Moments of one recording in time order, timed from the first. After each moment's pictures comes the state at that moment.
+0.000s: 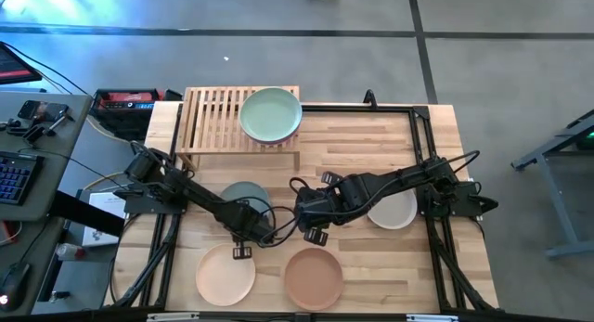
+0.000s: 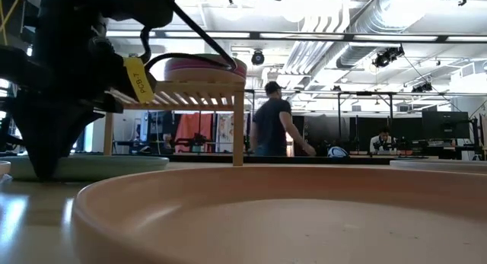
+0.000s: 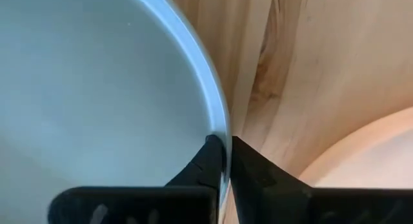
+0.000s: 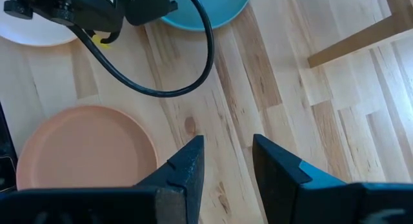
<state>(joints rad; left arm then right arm) -0.42 1.82 1.09 -0.89 0.02 -0.52 0.34 2.01 2.18 -1.42 0.28 0.57</state>
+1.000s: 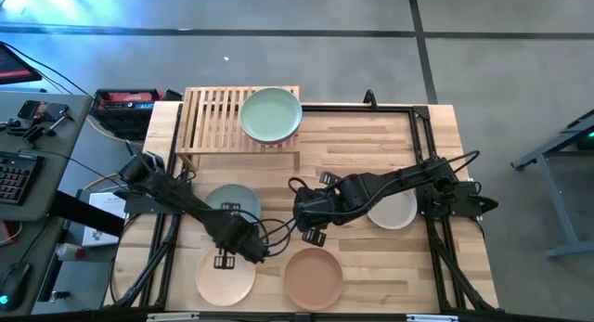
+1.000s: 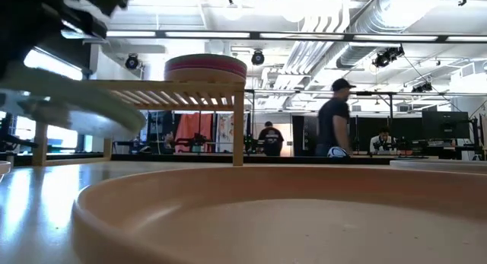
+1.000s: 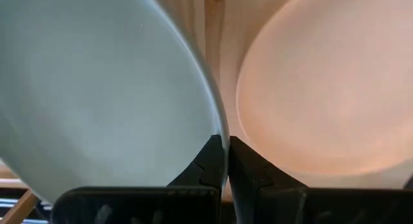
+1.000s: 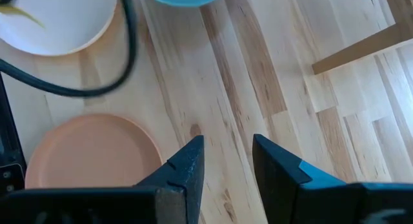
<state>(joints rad) -0.55 1.79 1.40 -1.40 0.02 -0.51 0.34 2.01 2.18 -1.38 0.28 0.57</state>
